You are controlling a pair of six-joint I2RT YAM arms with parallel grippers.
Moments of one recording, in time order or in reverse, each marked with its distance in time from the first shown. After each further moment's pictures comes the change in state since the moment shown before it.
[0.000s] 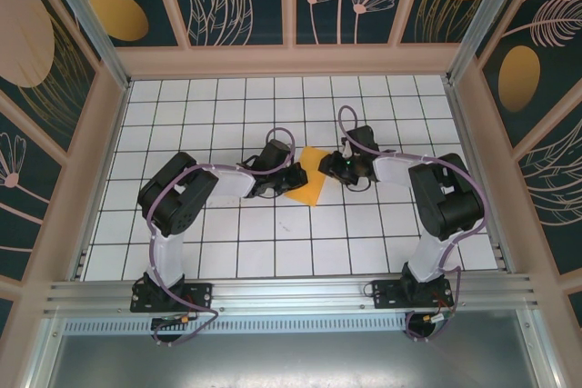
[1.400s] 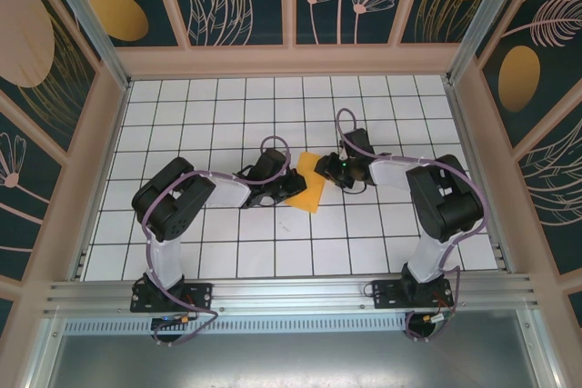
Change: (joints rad) left arm -0.024 -0.053 -0.129 0.133 0.001 -0.126; right arm 0.047 -0.009 -0.027 0.041 0.030 0.119
